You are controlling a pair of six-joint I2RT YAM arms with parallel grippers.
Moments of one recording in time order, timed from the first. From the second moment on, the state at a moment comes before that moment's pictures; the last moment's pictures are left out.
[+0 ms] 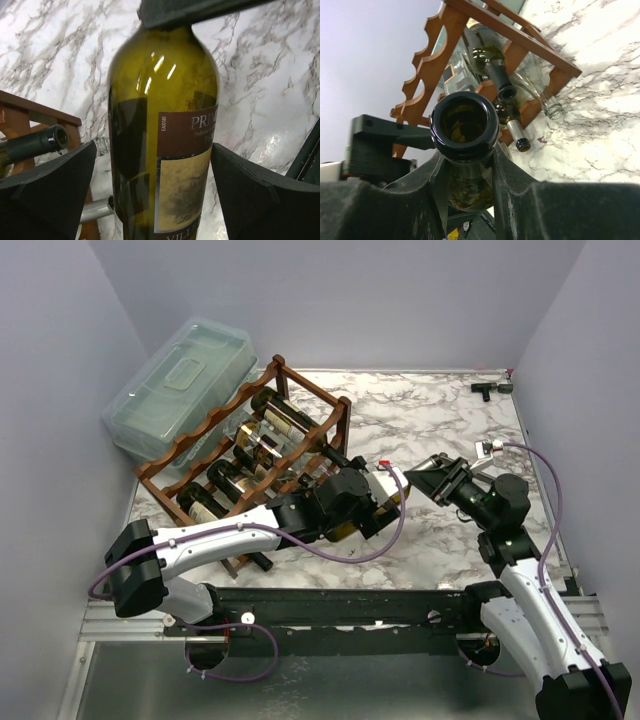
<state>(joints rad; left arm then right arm) -1.14 1.40 1.09 -0.15 -0.22 0.10 0.16 0.69 0.44 0.17 -0.54 0.97</state>
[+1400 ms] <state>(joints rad) -1.25 1.15 0.82 -0.21 -0.17 0.69 0.20 0.76 0.91 -0.67 -0.71 0.36</state>
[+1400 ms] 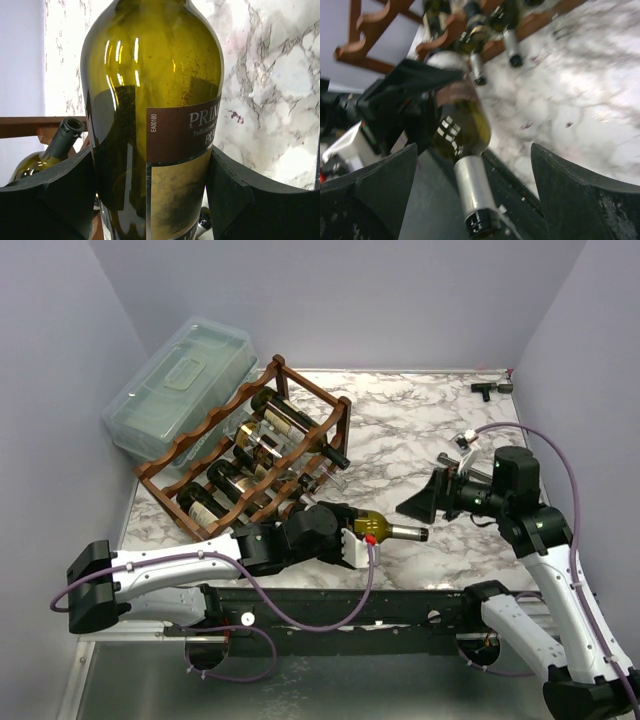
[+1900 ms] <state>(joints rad) -1.25 1.06 0.76 -0.21 -0.12 0.83 0.52 0.83 0.81 -0.71 -0.83 0.37</state>
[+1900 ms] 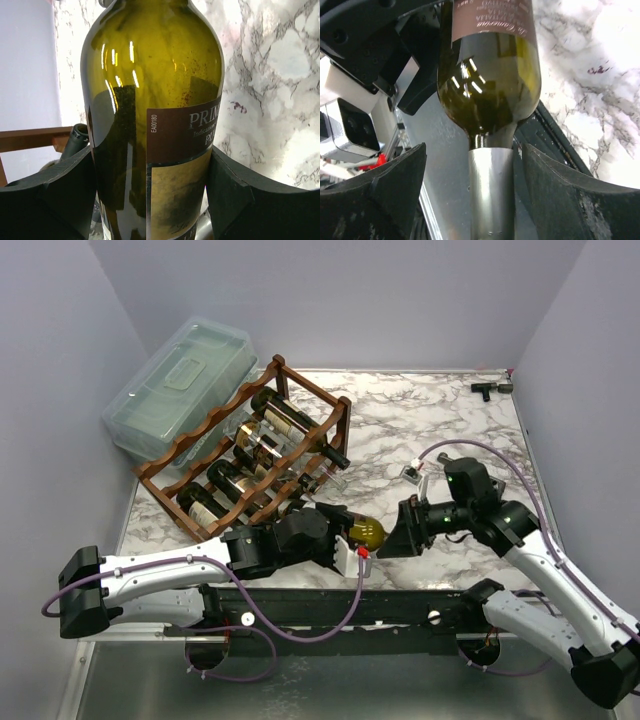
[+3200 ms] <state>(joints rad) -1.25 1.00 0.79 -0.22 0.03 0.72 0.66 0.88 0.80 -0.81 -0.58 0.44</state>
